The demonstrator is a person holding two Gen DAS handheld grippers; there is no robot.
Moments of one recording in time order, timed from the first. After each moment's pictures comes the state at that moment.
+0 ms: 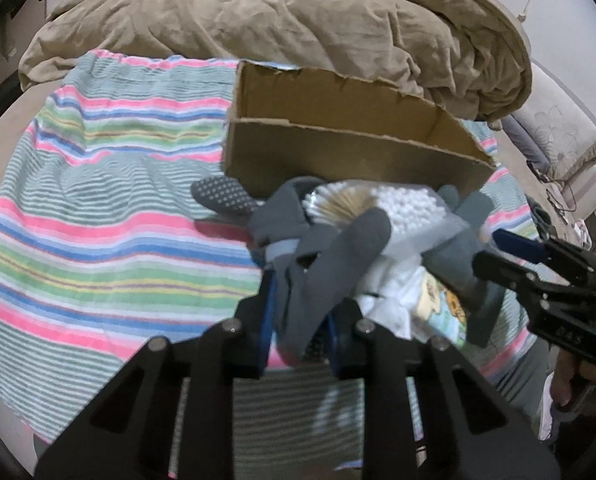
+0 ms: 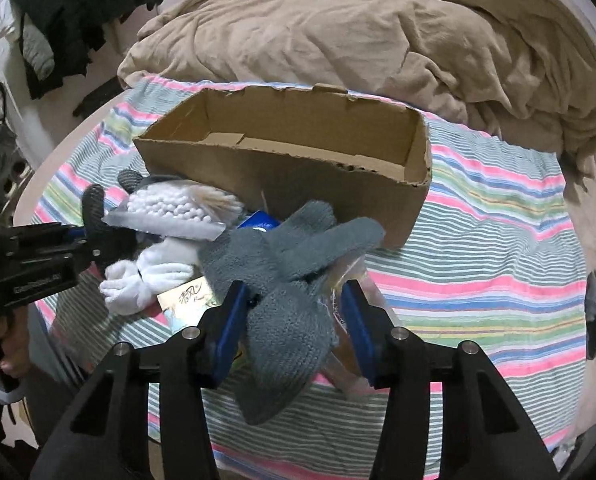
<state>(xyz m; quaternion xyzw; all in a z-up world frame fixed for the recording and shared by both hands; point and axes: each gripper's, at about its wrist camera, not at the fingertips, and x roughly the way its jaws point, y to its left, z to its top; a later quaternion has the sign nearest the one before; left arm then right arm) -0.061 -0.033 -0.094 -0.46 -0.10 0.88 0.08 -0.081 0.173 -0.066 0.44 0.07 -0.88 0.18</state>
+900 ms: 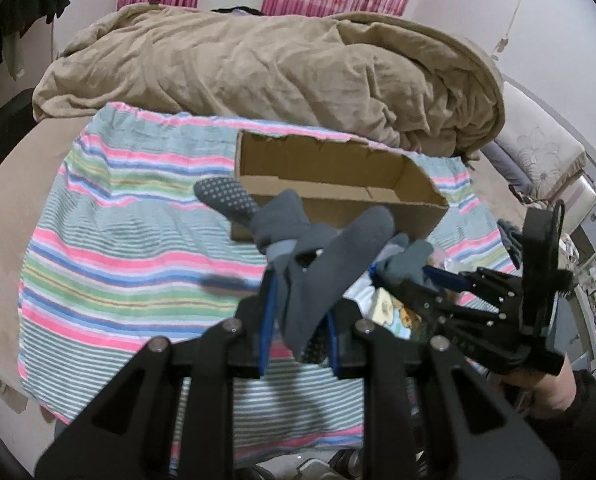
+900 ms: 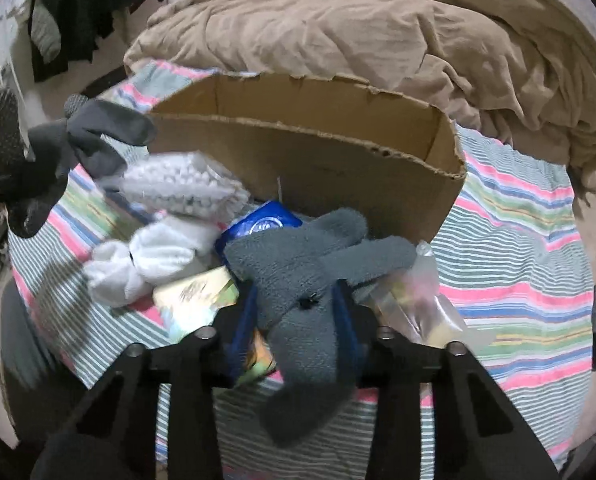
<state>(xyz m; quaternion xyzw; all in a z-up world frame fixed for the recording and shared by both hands) -0.028 -0.045 -0.030 -0.40 -0.10 0.91 0.09 -0.081 0.159 -0.086 0.43 0.09 -0.88 0.19</state>
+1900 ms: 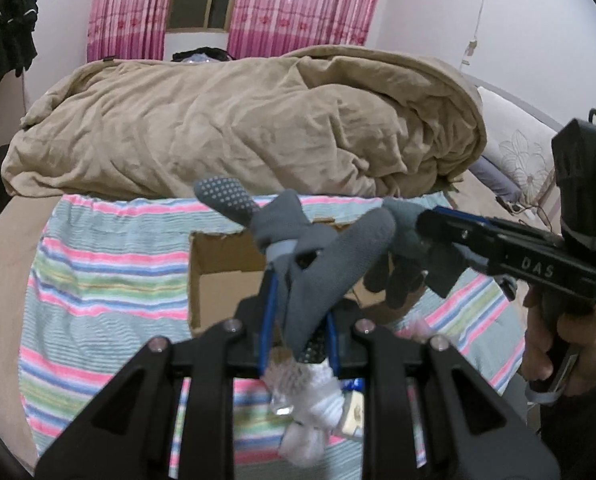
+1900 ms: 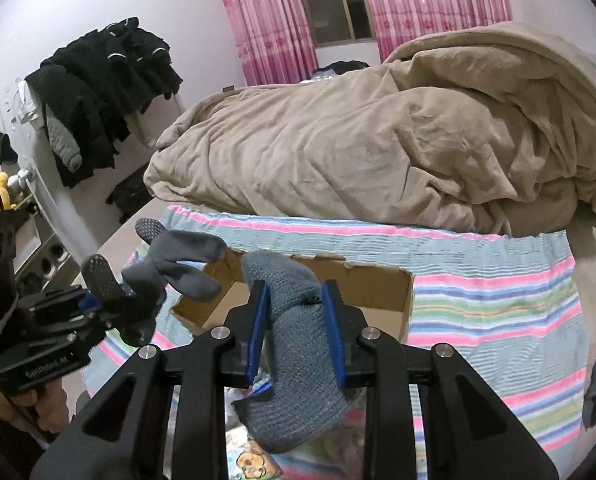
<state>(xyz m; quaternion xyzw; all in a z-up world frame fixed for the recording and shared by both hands) -0.105 -0.011 0.016 -0.34 -0.06 0.93 0.12 -0.146 0.197 0.034 0.33 -0.03 -0.91 0.24</state>
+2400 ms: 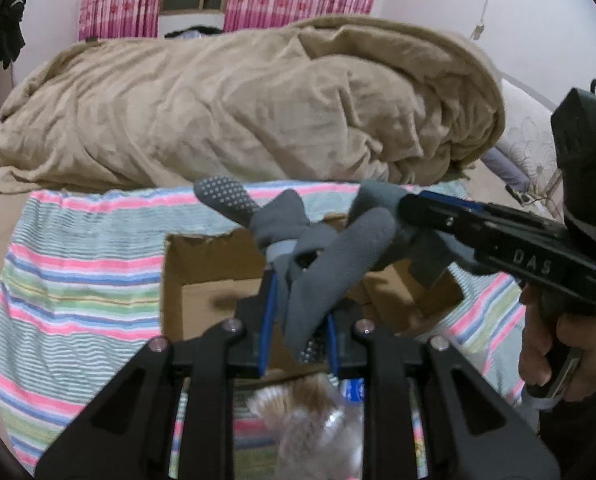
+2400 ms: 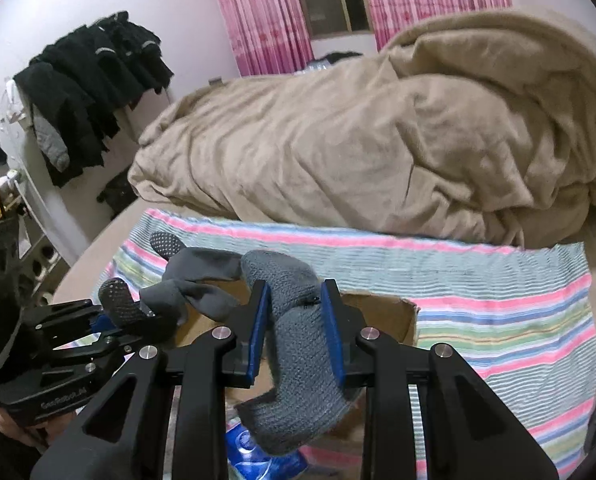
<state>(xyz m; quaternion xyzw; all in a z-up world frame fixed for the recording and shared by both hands) -0.169 0.001 -0.027 -0.38 -0.05 0.91 0.13 -0.202 0.184 0.008 0.35 -0.02 -0.91 0.23</state>
